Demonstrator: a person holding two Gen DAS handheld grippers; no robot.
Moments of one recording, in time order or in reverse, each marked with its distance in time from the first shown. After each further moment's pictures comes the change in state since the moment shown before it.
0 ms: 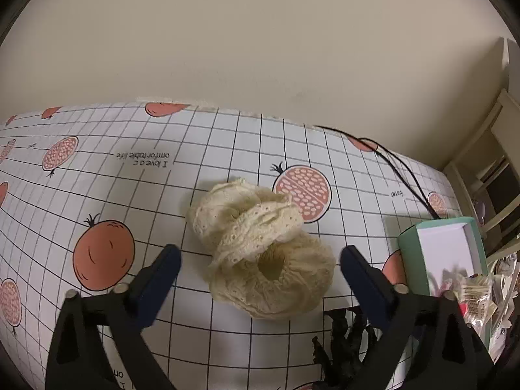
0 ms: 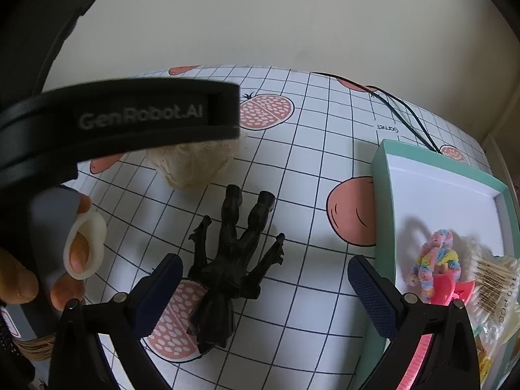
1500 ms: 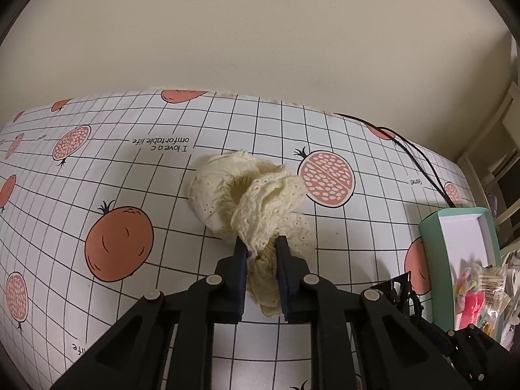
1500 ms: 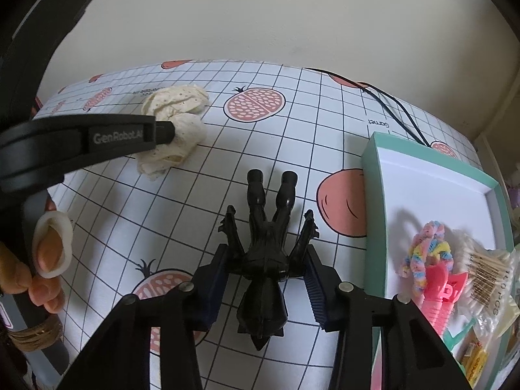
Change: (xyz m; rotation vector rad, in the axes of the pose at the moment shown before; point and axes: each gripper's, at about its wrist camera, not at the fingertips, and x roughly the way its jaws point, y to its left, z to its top) left arm 0.001 0.013 -0.012 -0.011 0.015 0.054; right arm -0.002 -0.001 -0.002 -0.001 0.010 -0.049
